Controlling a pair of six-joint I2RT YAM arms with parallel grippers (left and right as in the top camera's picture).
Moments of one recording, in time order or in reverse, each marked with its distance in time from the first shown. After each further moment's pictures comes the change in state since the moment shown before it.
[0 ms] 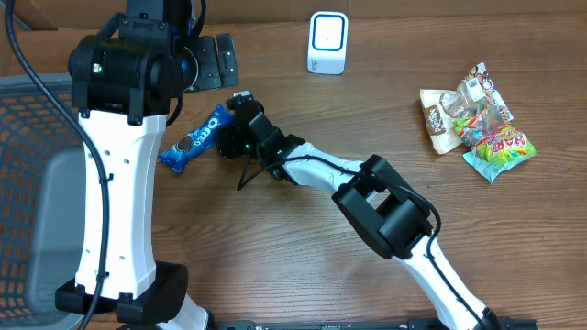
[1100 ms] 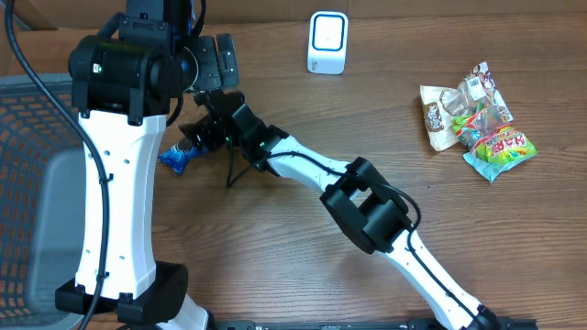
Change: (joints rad) left arm 0.000 0.000 0.000 0.000 0.000 0.000; right arm 0.018 0.173 0.315 0.002 -0.092 -0.302
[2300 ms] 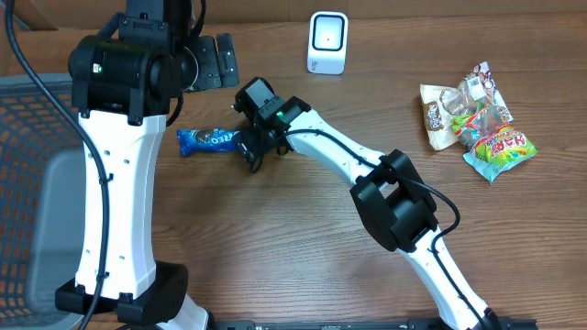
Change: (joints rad) left arm 0.000 0.000 0.000 0.000 0.000 0.000; right arm -0.080 -0.174 0.019 -0.835 0.116 -0.164
